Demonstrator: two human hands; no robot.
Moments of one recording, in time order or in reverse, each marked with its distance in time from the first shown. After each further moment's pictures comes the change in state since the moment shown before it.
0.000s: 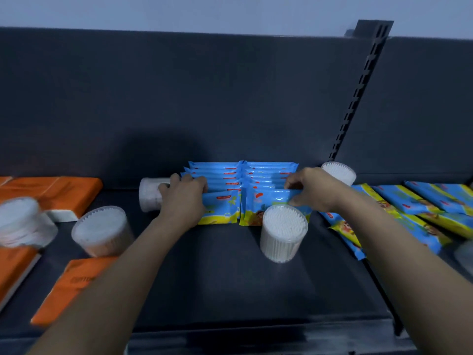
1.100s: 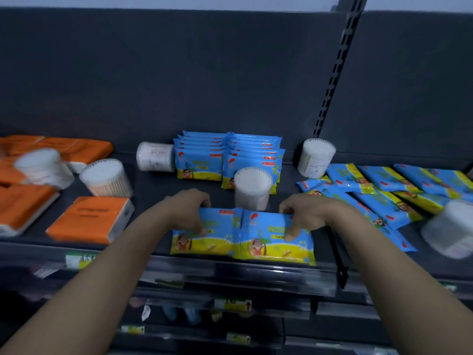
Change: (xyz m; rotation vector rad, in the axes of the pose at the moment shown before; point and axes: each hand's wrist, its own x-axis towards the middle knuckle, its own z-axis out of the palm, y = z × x) left_hand -0.099 0.060 -0.006 -0.070 -0.542 0.035; right_hand -0.089 0.034 0.027 -0.043 -0.524 -0.009
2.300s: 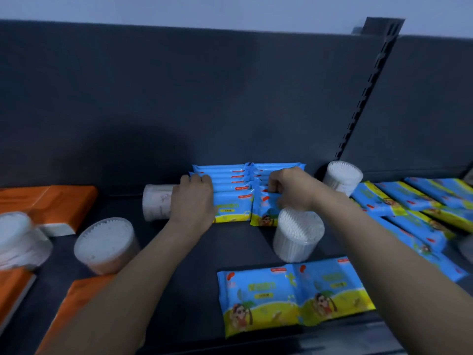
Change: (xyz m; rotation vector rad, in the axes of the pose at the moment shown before) left_hand 0.098 -0.068 -0.051 0.267 0.605 0.025; right_hand 0.102 -0.077 -0.070 -0.026 0.522 0.054
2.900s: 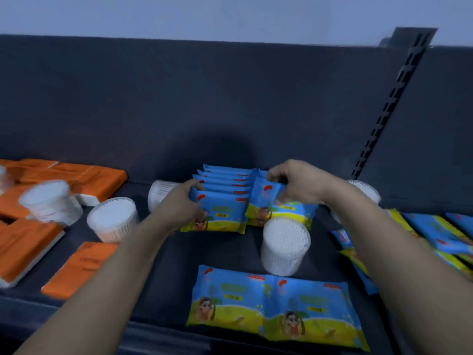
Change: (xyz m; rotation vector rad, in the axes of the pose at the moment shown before) left_hand -0.030 0.005 -0.026 -0.984 -0.161 -0.428; right_hand 0.005 0.022 -0.041 0.147 -0.074 -0.353
